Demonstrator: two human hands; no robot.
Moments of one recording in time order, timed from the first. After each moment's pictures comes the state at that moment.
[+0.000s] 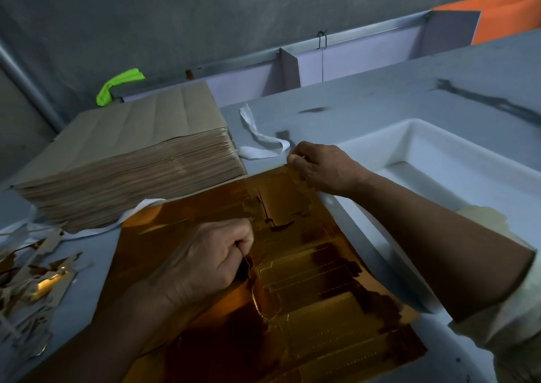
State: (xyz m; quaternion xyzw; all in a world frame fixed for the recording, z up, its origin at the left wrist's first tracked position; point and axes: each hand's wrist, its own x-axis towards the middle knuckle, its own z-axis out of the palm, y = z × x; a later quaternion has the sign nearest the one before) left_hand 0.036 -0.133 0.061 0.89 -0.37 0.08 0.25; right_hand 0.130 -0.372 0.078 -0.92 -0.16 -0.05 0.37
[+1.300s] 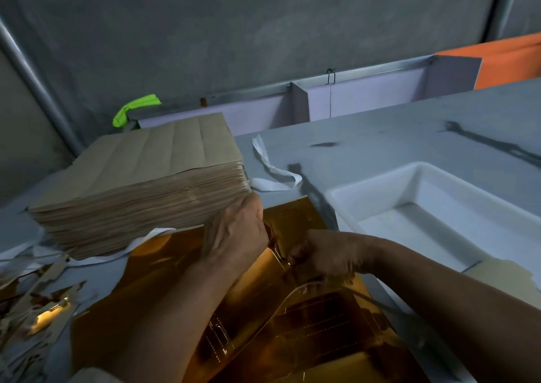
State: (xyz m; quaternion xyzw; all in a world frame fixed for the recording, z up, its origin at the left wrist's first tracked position) left_hand 0.107 -0.165 0.074 0.96 -0.10 0.24 0.13; right_hand 0.110 -0.346 0.072 -0.83 -0.28 0.32 0.35
